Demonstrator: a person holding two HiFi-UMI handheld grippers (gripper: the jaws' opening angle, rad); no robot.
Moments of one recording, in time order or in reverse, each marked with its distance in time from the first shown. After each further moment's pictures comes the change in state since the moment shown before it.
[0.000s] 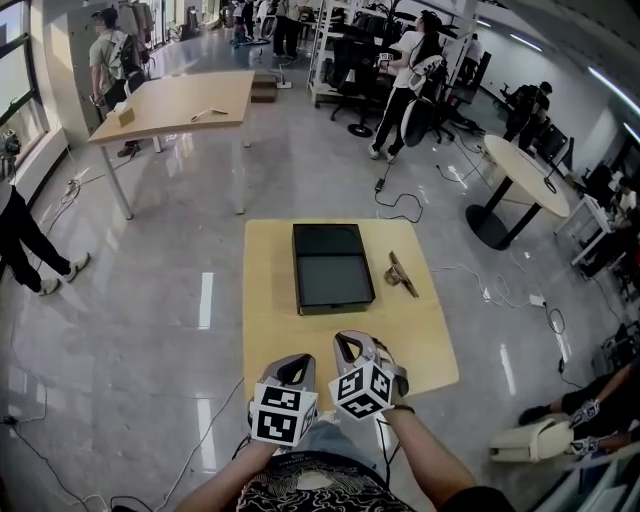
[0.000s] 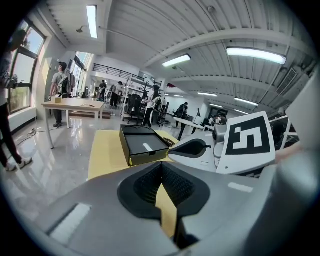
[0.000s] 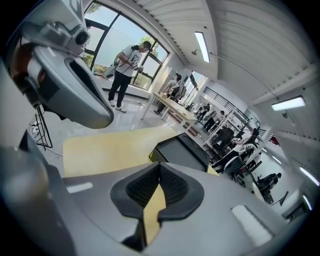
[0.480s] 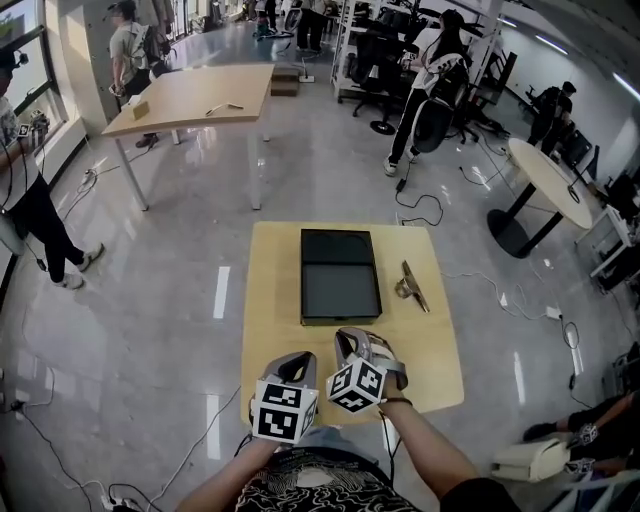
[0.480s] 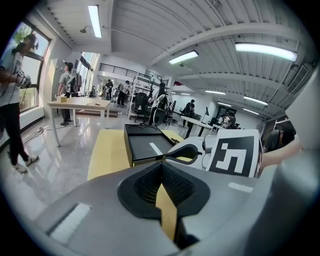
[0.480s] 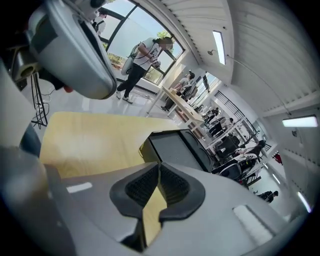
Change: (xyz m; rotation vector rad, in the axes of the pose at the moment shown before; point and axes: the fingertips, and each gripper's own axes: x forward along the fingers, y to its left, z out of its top) left arm 0.197 0.032 0.063 -0.029 0.017 0.079; right arm 0.167 -0.137 -0.072 -0.171 0.035 0.026
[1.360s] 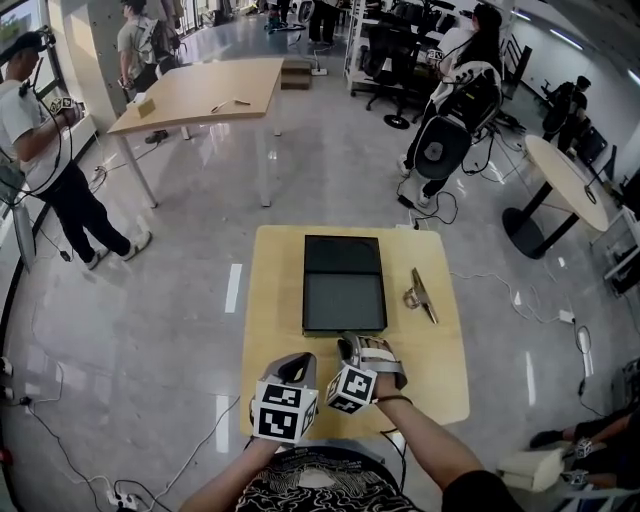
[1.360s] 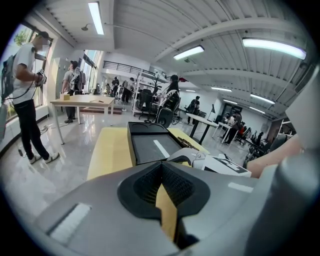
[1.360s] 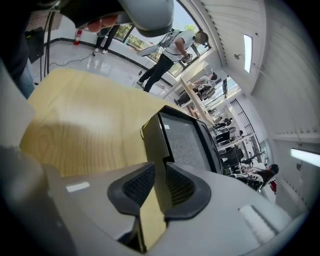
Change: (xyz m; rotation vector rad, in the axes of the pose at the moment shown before) left arm 0.182 0.007 0.085 -0.025 0.044 0.056; right arm 0.150 -0.118 -0.097 -0.260 0.082 0.032
